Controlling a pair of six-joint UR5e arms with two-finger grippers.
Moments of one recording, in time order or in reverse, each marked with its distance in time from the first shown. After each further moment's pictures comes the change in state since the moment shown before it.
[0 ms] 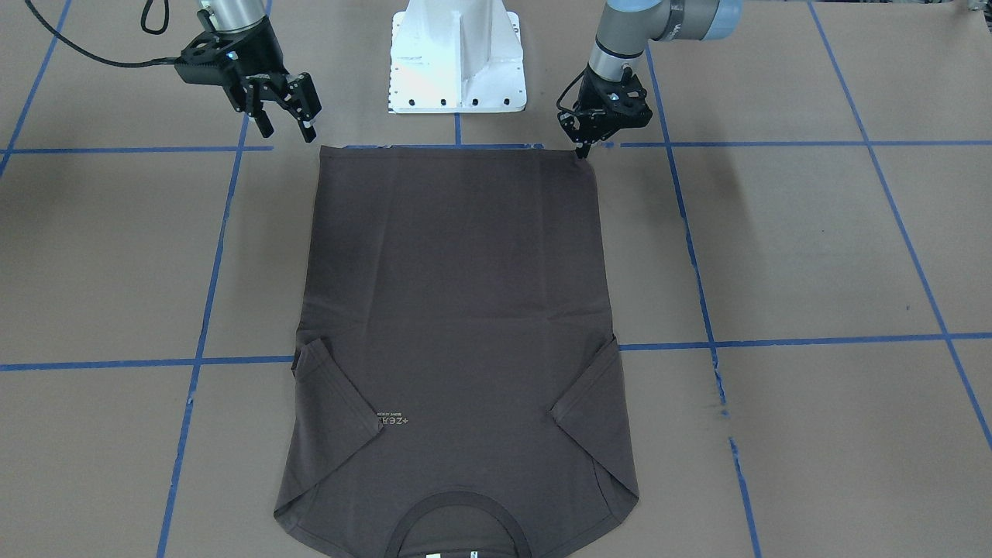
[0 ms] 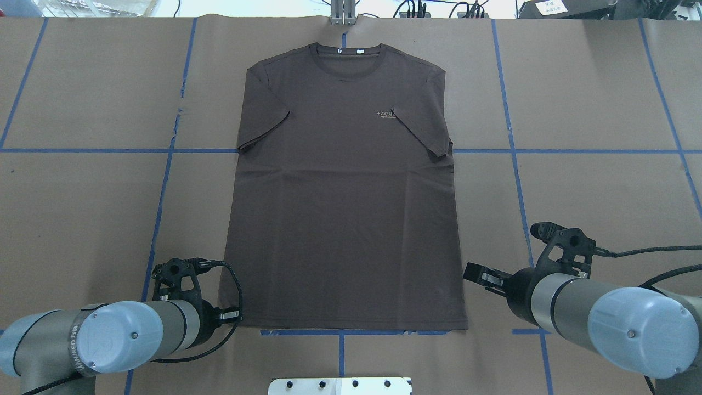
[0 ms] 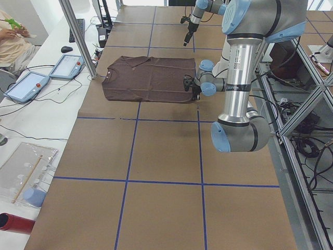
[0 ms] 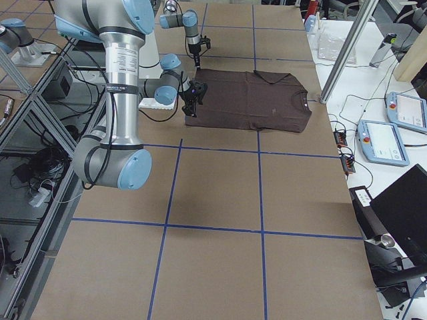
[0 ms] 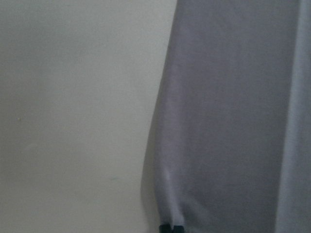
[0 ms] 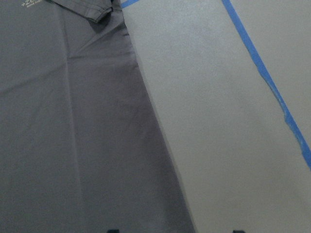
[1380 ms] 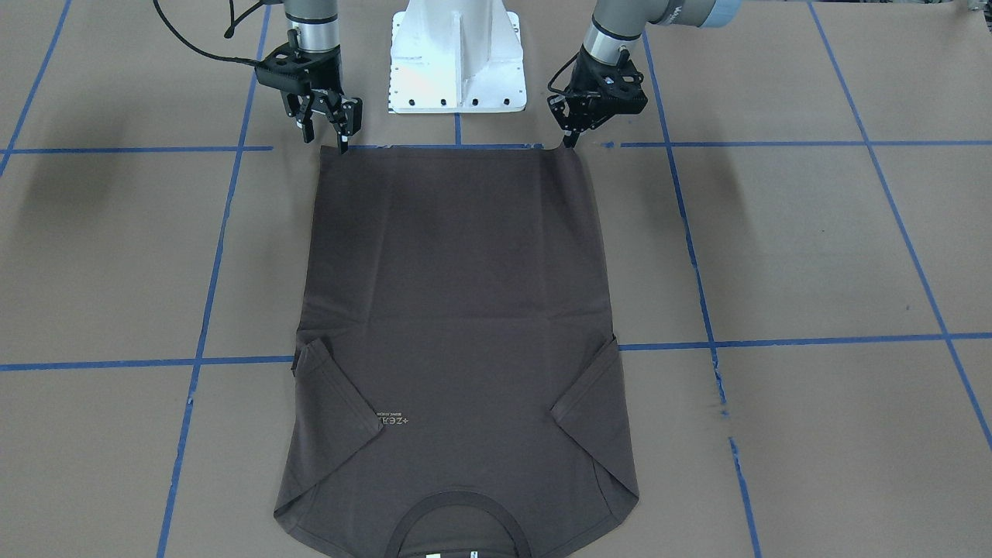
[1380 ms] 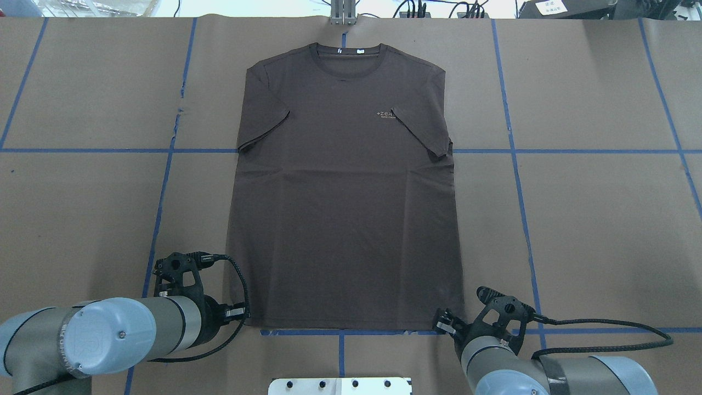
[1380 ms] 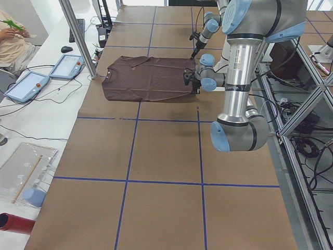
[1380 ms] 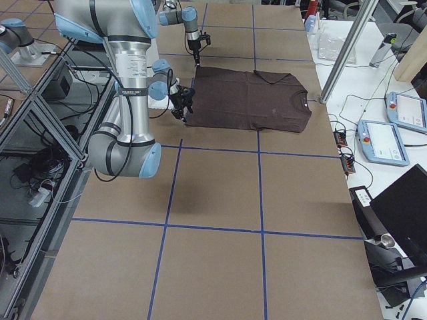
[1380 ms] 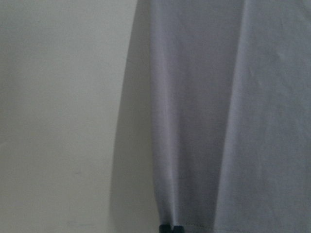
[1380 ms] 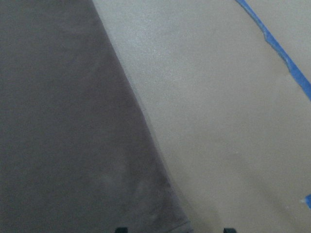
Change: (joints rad) left arm -0.007 -0.015 -0.053 0.000 -0.004 -0.004; right arm -0.206 0.171 -0.186 -0.262 -0.203 0.216
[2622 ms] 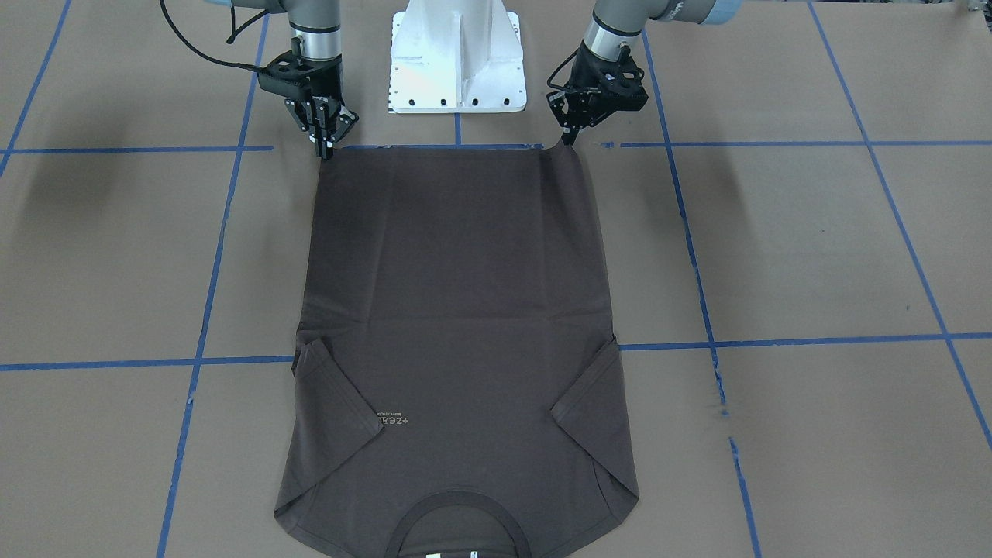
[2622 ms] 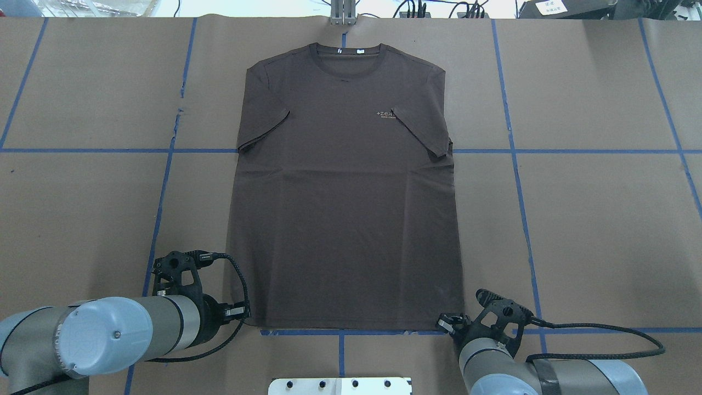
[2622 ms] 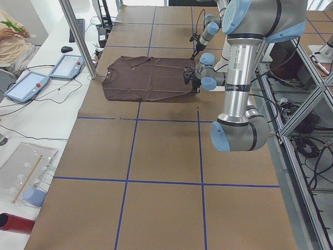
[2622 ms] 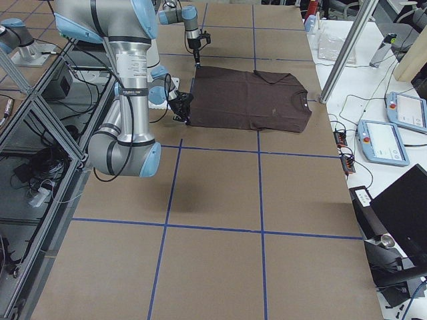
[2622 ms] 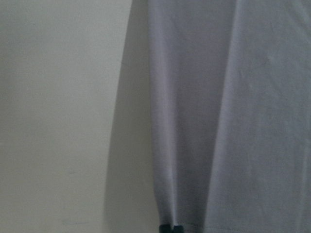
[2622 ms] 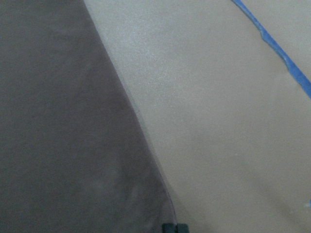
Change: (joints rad) left arm -0.002 0.001 -0.015 0.000 0.000 -0.001; right arm -0.008 0.005 -0.029 0.000 -0.030 0.032
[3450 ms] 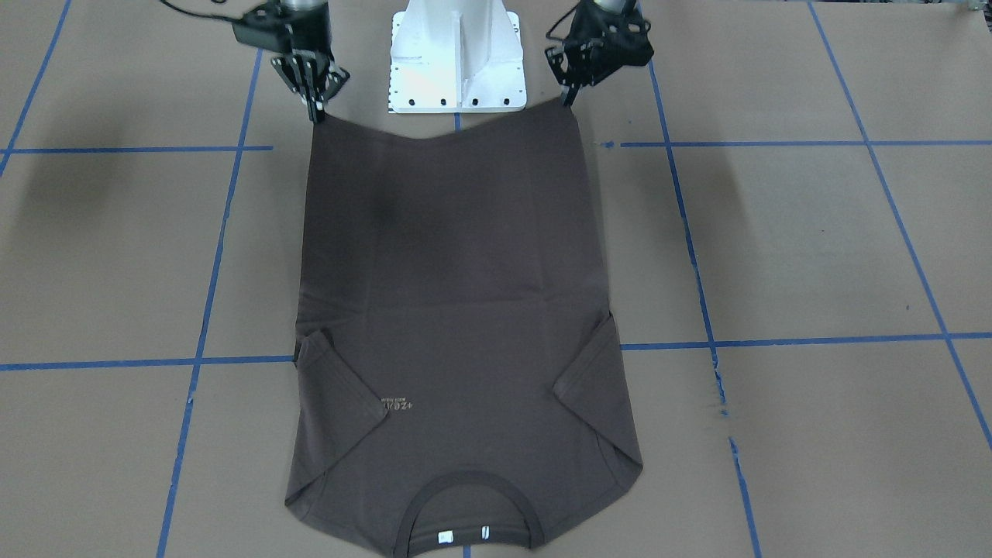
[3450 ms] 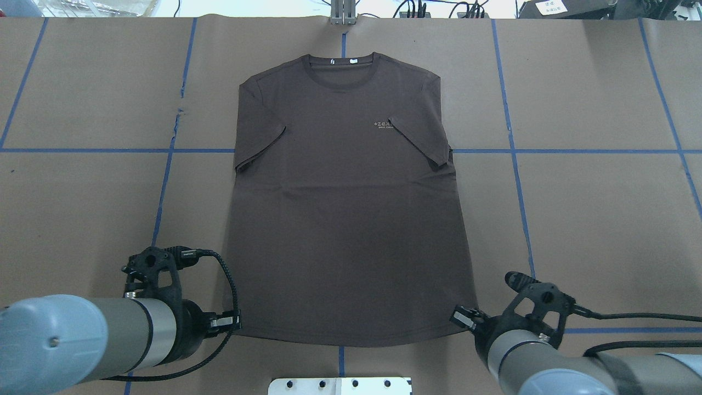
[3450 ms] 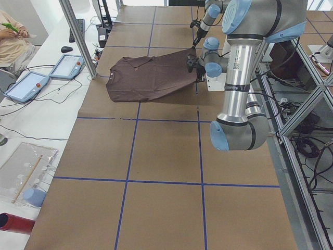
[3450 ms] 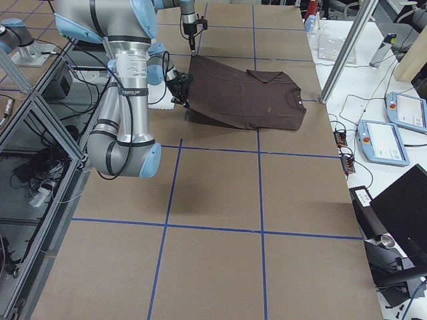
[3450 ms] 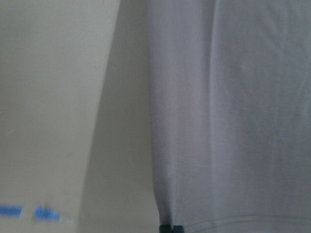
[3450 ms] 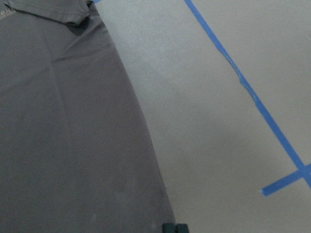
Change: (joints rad) left arm -0.003 -0.048 -0.300 0.327 -0.073 0.004; right arm 0.021 0.000 0.381 -0.297 0.077 -0.013
